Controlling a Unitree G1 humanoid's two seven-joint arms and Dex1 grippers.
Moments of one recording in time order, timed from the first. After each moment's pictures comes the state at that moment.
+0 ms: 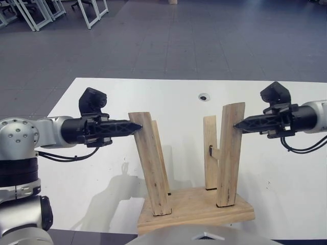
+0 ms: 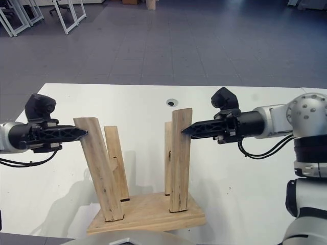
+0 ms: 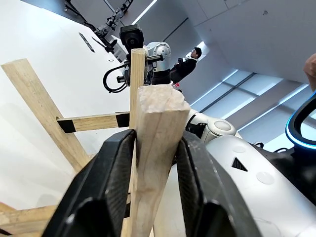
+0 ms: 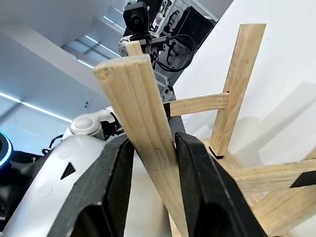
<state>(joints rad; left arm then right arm) -0.47 0.88 0.18 0.06 -1.41 1.46 -1.05 -0.78 -0.93 0.14 0.27 1.37 1.61 1.04</state>
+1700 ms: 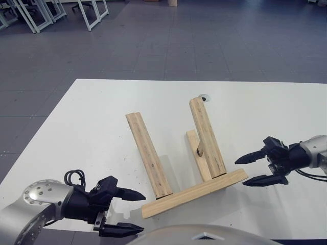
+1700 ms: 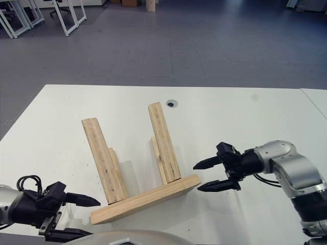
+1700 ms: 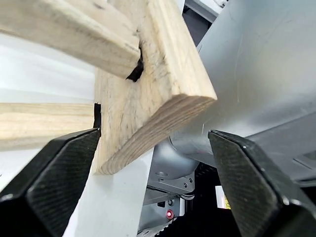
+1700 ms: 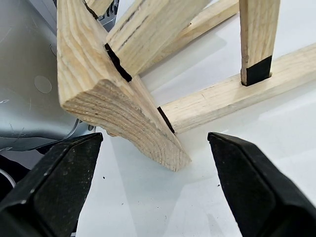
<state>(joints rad) 0.54 0.96 0.26 -0.73 -0.72 0.68 -1.32 -0.14 -1.03 0.14 -0.13 0.59 0.52 1.54</state>
